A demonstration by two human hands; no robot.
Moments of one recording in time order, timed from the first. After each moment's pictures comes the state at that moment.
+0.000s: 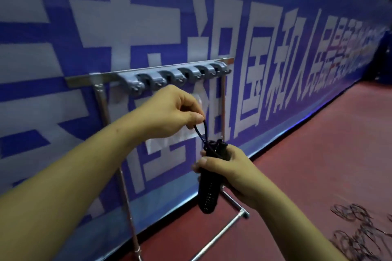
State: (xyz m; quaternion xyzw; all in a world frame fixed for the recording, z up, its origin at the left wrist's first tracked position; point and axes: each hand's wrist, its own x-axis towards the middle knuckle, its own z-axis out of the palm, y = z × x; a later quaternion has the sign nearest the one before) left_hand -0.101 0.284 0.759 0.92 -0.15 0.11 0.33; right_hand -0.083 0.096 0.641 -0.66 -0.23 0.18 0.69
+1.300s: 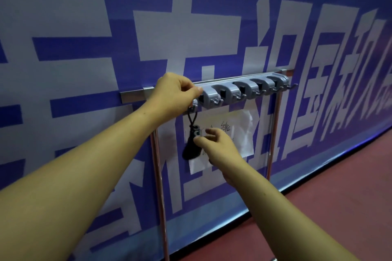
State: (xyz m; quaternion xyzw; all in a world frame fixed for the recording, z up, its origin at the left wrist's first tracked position) left_hand -0.017 0.436 0.775 0.89 0.02 0.31 0.33; right_hand 0.022 0.296 0.661 -0.74 -0.19 0.14 0.63
